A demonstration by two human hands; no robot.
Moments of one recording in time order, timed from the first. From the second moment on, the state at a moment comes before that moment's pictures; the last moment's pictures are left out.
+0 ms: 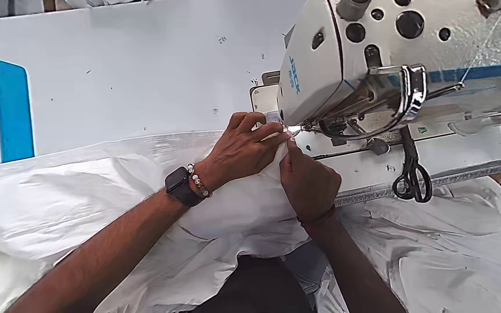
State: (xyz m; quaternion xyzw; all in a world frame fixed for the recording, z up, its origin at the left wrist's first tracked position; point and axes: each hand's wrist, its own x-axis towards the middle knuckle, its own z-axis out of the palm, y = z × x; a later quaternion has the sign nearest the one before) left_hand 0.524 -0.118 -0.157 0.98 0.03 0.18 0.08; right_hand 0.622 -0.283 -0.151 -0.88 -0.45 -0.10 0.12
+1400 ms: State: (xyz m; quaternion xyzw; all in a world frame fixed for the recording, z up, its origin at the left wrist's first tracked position) left_hand 0.522 -0.113 -0.159 0.98 0.03 0.18 0.09; right_hand 0.615 -0.290 -0.156 -0.88 -0.41 -0.04 0.23
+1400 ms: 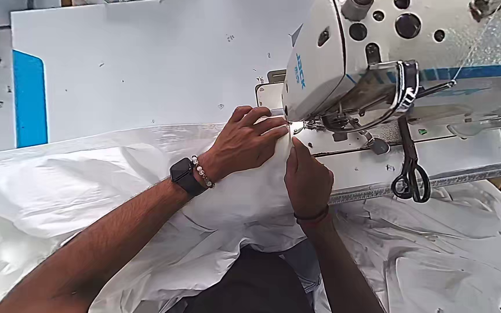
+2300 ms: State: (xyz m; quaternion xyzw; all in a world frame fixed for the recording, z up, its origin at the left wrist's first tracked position) left_hand 0.519 -0.110 -0.161 0.97 0.00 0.17 0.16; right_hand 0.670 -0.303 -0.148 -0.84 -0.47 0.01 0.27
